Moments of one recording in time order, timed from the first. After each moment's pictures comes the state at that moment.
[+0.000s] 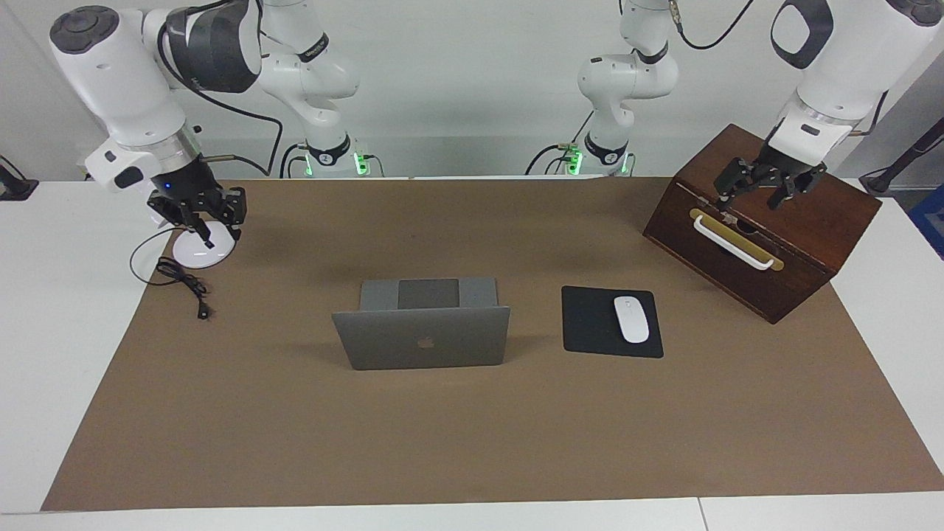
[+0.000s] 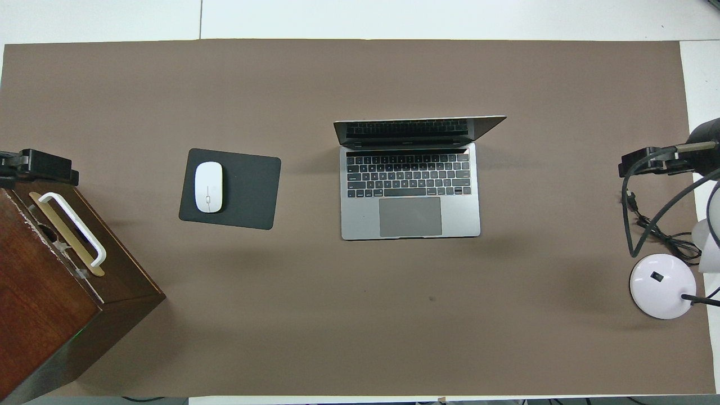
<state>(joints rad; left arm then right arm) -0.05 -0.02 0.05 -1.64 -0.02 1.61 0.04 -0.07 -0.02 0.01 -1.75 0.00 1.76 -0.07</state>
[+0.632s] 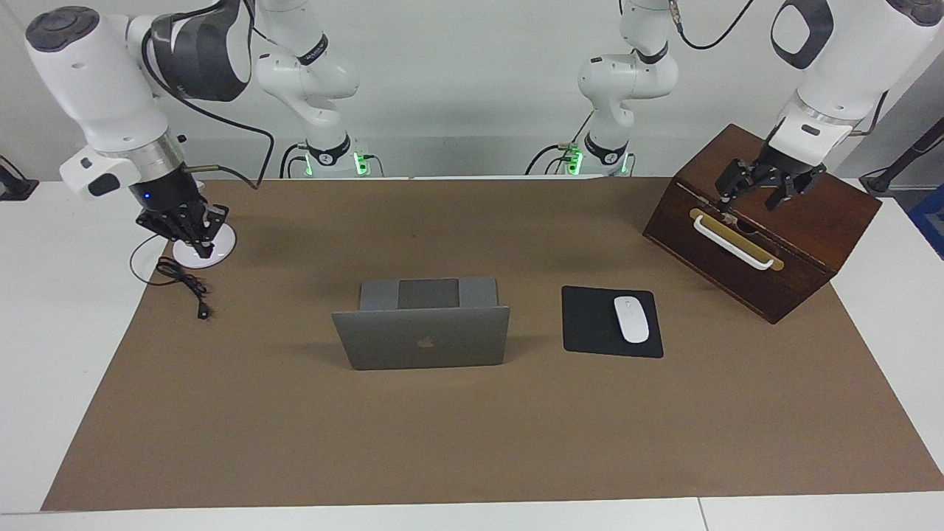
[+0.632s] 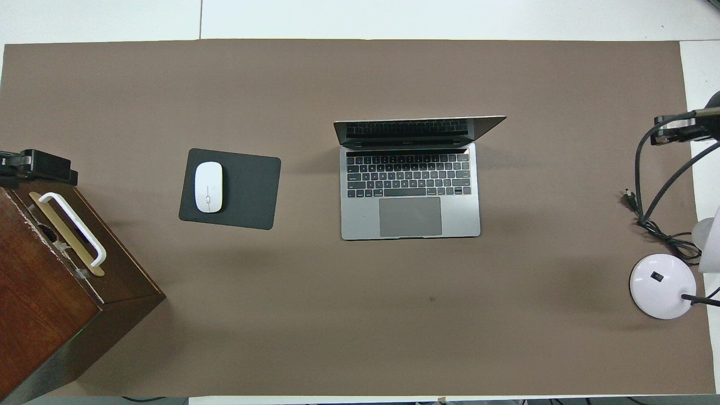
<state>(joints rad) -0.05 -0.02 0.05 -1.64 -0.02 1.61 0.04 -0.09 0.12 0.00 -1.56 0.00 1.75 -0.07</state>
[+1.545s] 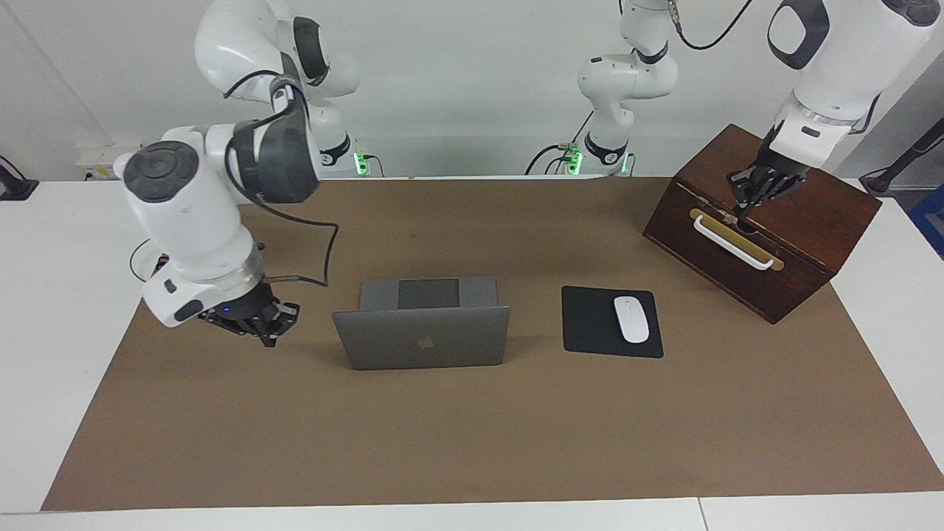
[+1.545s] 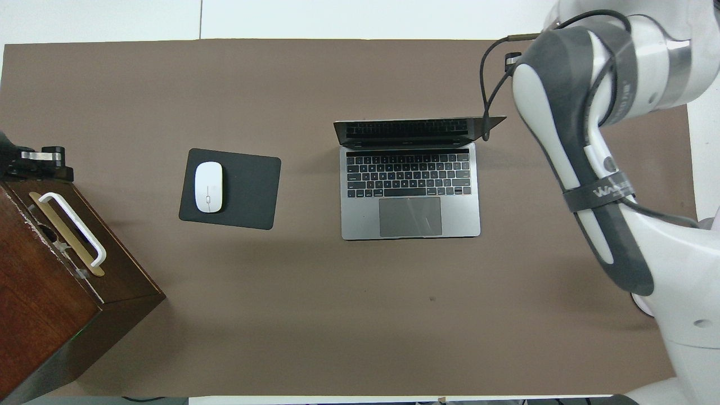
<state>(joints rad) -0.07 -0.03 0.04 -1.69 -0.06 1.70 -0.04 0.19 0.63 0.02 -0.95 -0.11 1.61 0.30</state>
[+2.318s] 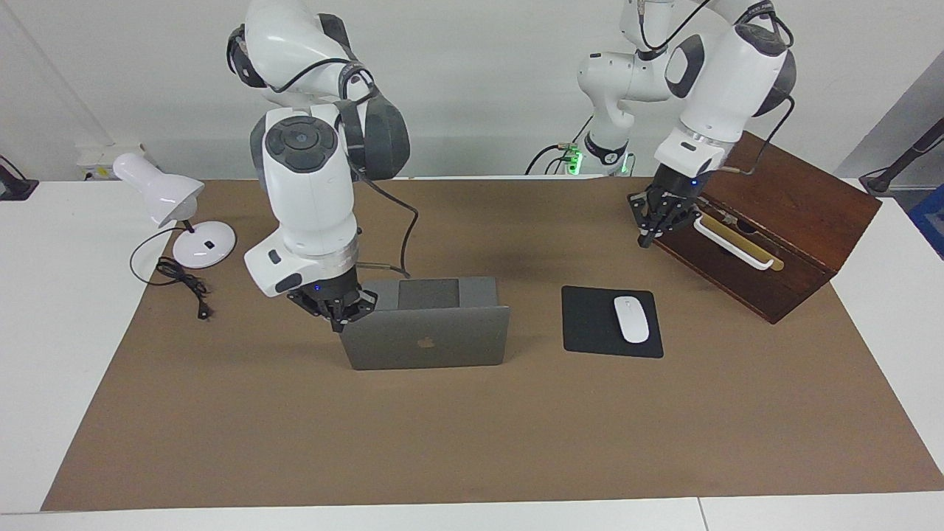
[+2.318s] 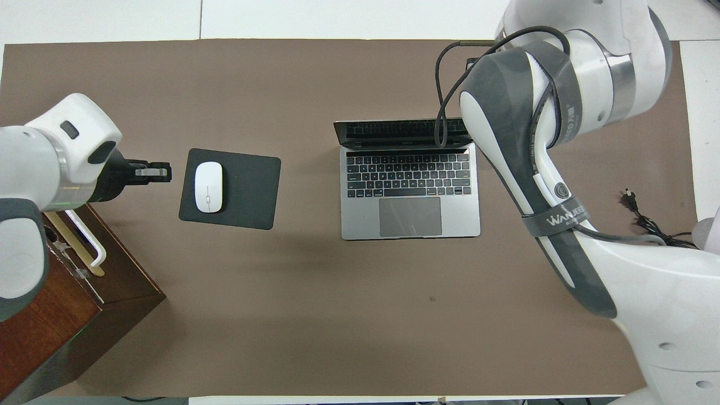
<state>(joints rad) -0.30 -0.16 0.04 -2.06 -0.17 2.16 -0.04 0.26 0.63 0.02 -0.93 -0.14 1.62 0.42</state>
